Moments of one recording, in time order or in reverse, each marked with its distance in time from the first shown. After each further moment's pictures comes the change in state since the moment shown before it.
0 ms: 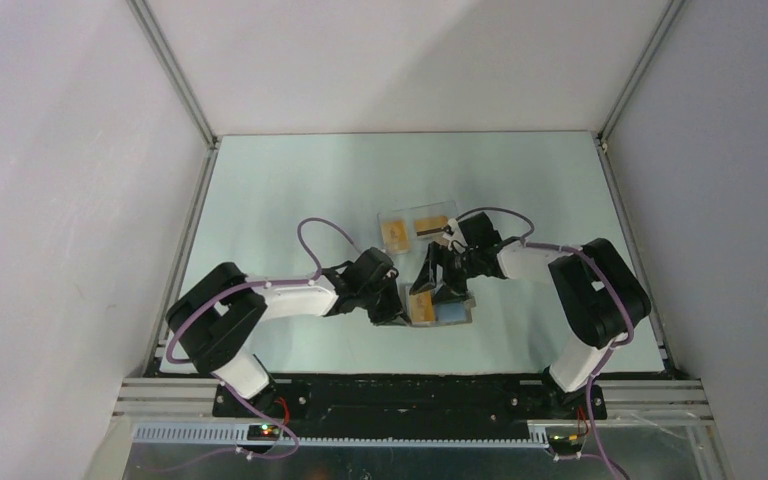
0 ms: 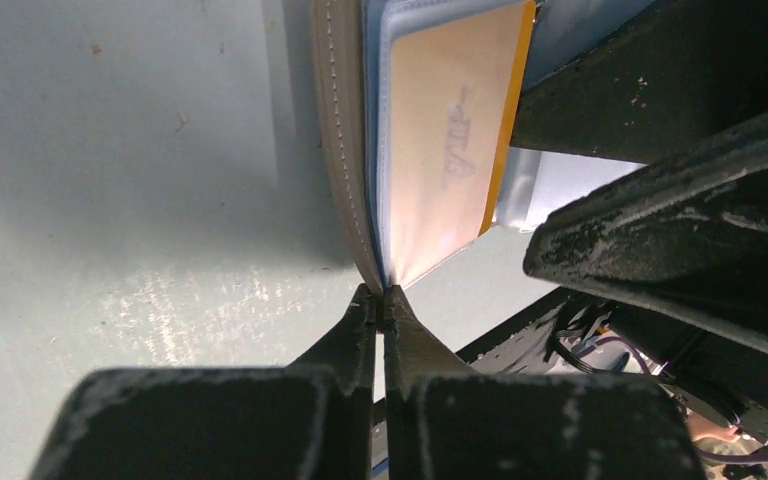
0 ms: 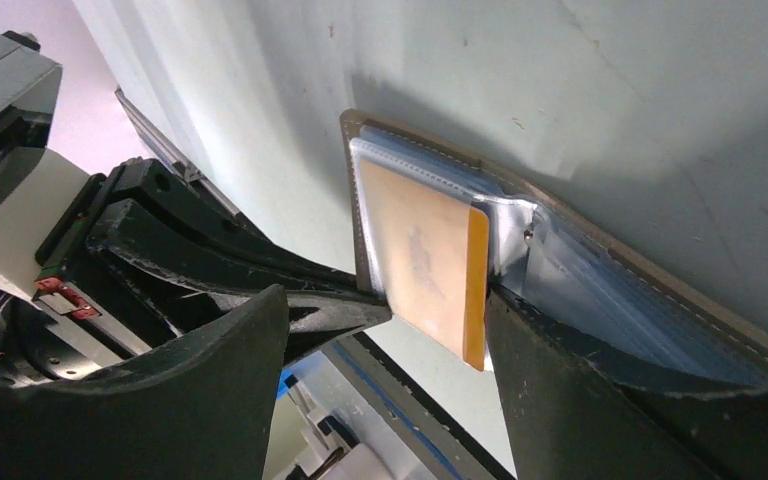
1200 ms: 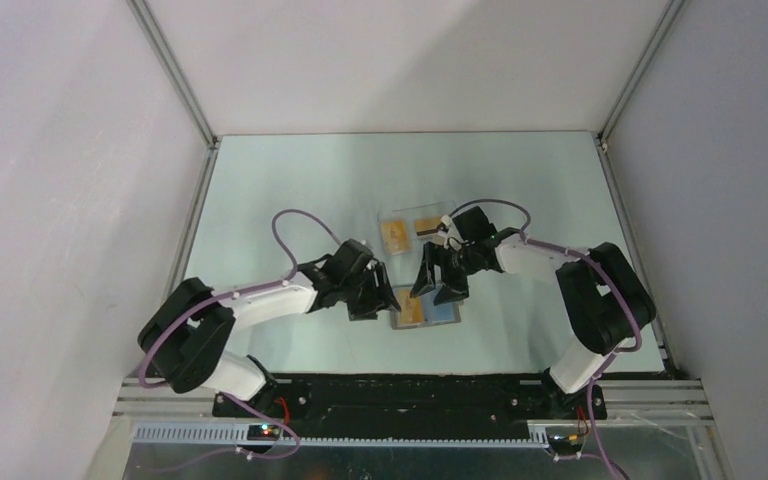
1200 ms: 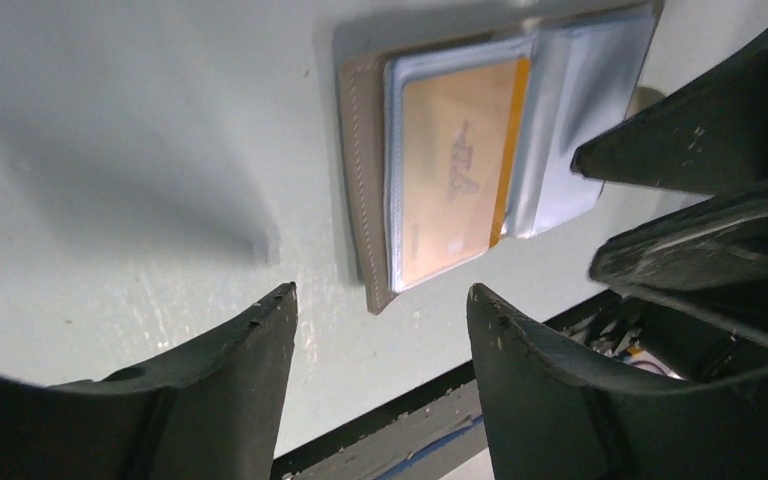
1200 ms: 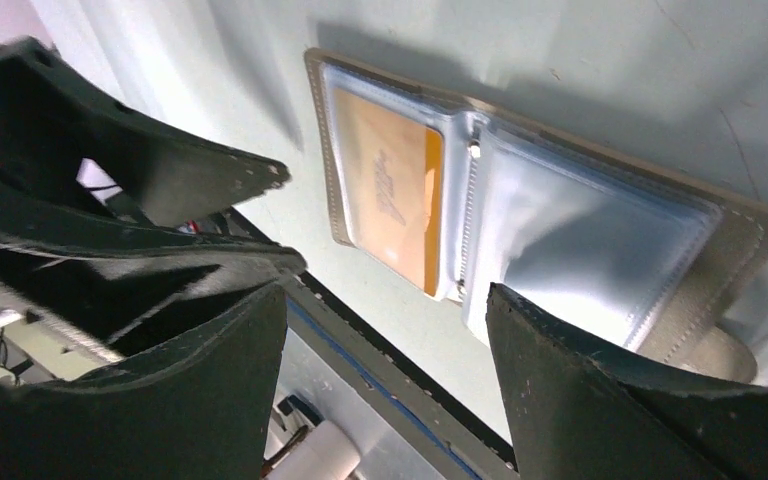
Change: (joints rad) left arm 0.103 -0.162 -0.058 -0.130 -0.044 0.087; right arm 0.042 -0.037 0.085 -0.176 0.046 -0.100
